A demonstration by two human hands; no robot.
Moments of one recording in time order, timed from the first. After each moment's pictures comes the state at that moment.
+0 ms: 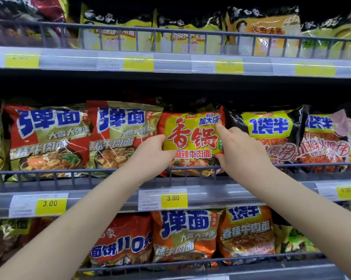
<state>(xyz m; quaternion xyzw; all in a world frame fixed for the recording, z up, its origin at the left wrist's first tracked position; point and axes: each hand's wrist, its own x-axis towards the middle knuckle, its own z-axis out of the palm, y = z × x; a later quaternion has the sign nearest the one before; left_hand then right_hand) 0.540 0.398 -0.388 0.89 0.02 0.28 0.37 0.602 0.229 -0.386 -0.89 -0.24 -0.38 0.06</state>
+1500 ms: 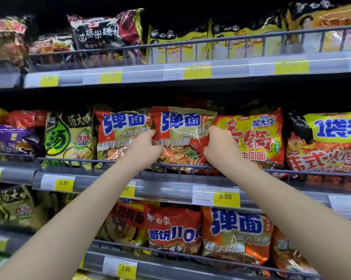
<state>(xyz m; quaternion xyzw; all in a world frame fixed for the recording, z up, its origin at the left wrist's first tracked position) 0.481 0.492 -0.383 0.87 0.18 0.35 0.29 0.587 0.353 -0.381 -0.85 -0.35 -0.25 0.32</state>
